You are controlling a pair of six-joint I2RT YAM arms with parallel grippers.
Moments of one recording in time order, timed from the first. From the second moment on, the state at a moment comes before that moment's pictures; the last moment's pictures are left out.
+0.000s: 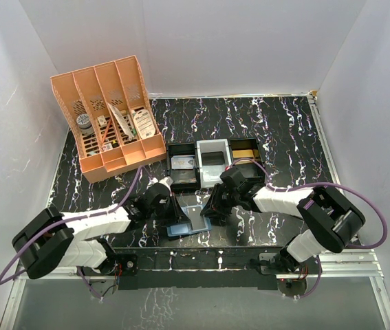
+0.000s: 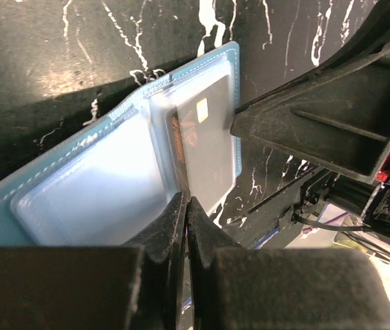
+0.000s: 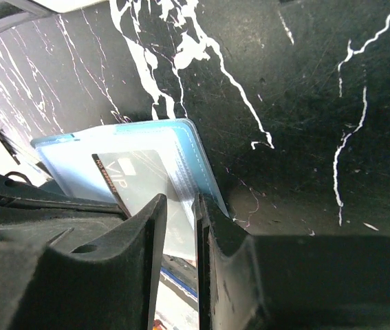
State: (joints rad) left arm -0.88 1.25 0.42 0.04 0.16 -1.09; right arm 0.71 1.49 0.58 -0.02 -0.33 1.08
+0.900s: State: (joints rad) left arm -0.88 1.24 0.55 -0.23 0.06 -0.92; right arm 0.73 1.41 0.66 -0.12 -0.28 0.99
